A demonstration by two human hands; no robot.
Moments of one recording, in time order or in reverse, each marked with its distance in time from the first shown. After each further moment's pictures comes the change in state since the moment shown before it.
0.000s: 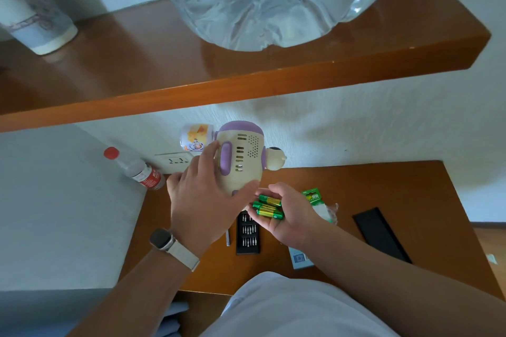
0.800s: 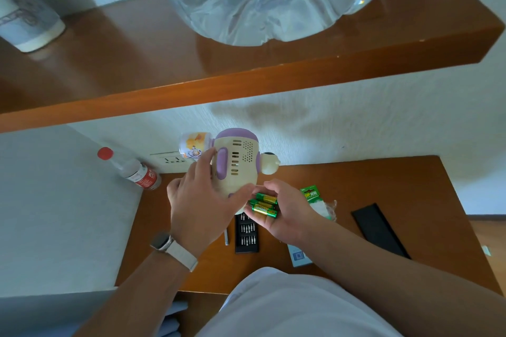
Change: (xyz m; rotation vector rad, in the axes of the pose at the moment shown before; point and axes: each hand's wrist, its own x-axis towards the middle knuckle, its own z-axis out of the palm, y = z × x) left_hand 0.000 -0.014 0.013 -0.061 -0.043 -0.032; right_hand 0.008 0.002 0.003 -0.052 -0.014 -0.041
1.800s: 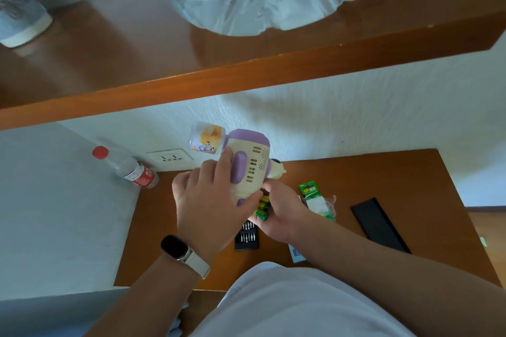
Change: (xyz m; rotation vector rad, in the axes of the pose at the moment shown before) left_hand -0.010 0.008 0.010 0.380 0.102 0.216; right_hand -0.002 0.009 0.011 0.022 -0.068 -0.014
